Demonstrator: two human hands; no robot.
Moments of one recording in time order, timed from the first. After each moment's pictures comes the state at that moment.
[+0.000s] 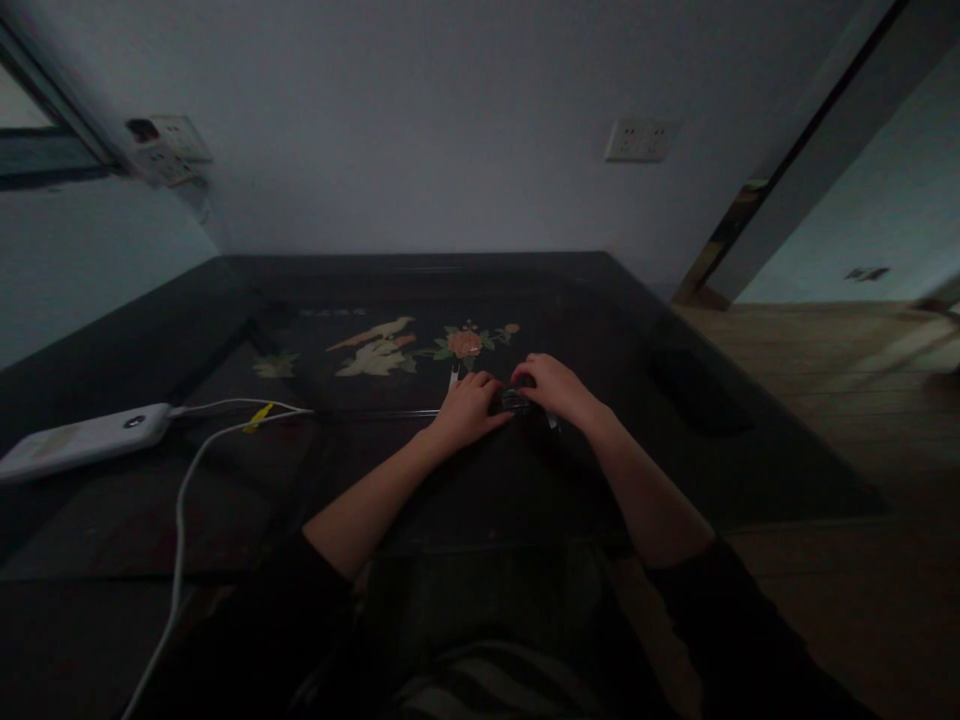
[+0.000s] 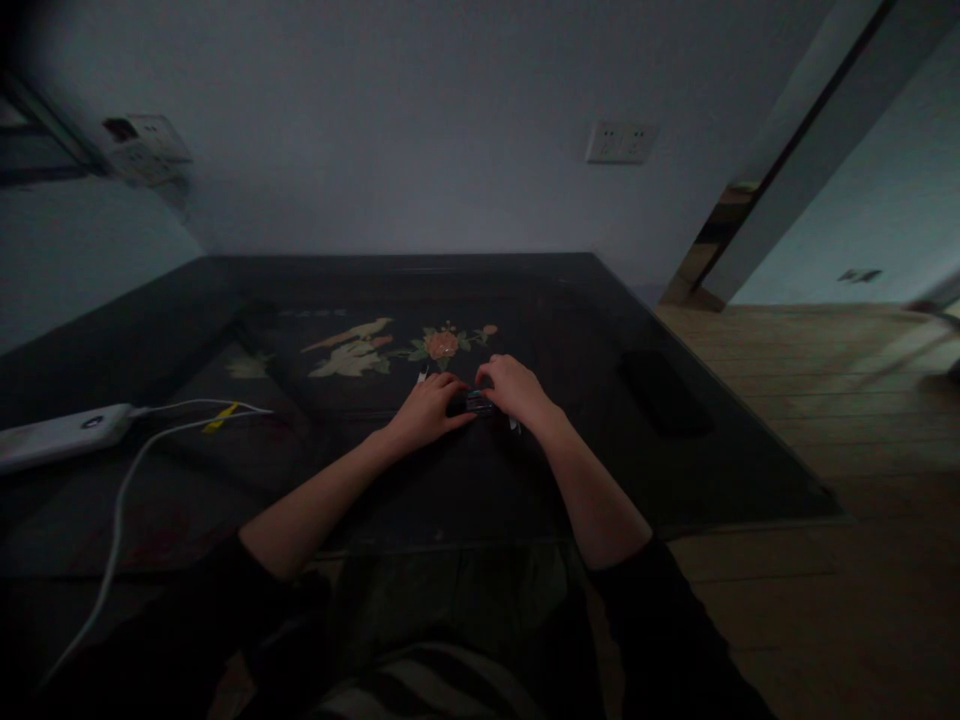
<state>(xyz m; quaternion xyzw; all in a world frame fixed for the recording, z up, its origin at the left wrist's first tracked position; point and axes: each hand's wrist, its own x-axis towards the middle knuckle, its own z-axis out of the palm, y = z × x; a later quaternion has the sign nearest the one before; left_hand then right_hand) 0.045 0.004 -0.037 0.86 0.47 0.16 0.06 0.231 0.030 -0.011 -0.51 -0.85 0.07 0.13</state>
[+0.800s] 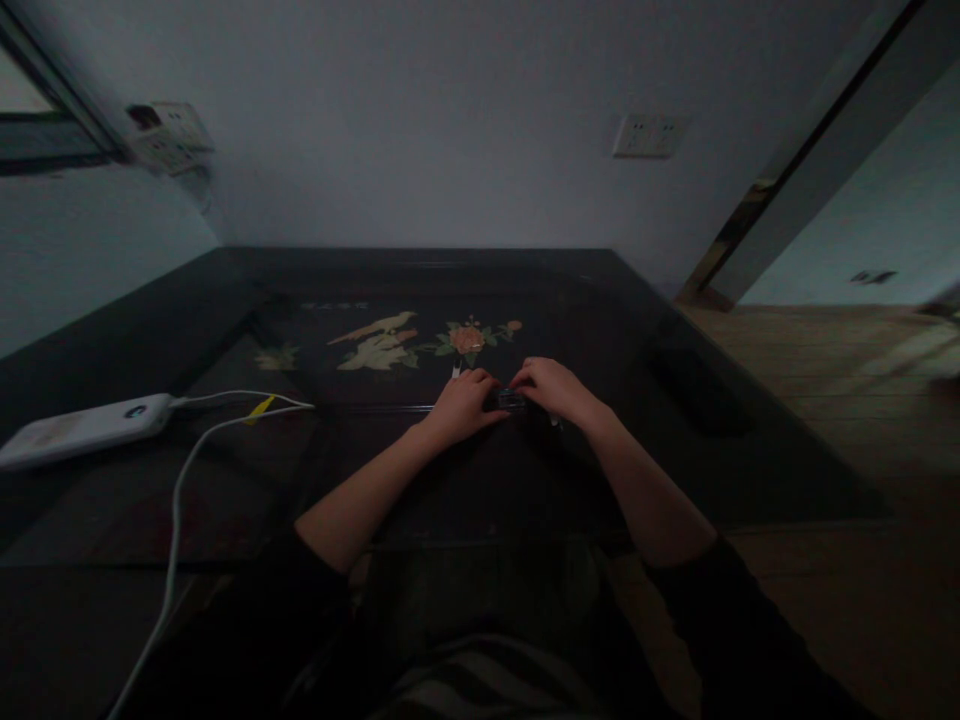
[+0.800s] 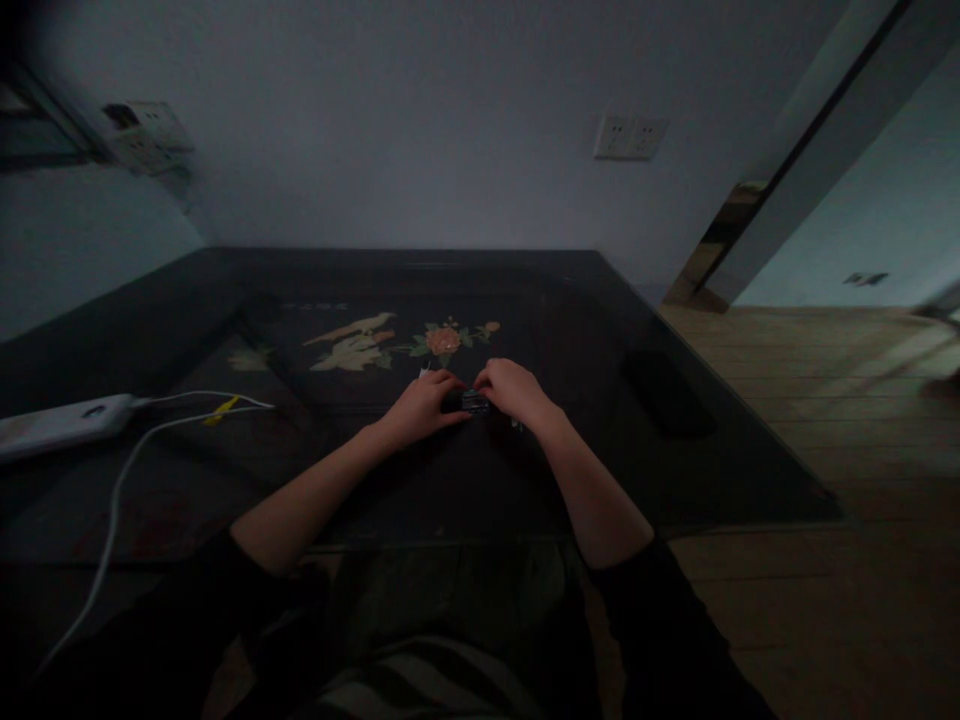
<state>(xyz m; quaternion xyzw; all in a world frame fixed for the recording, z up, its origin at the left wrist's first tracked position) 0.035 0.006 -0.035 0.87 0.46 0.16 0.07 0.225 0.026 -0.004 -0.51 -0.85 0.11 0.07</state>
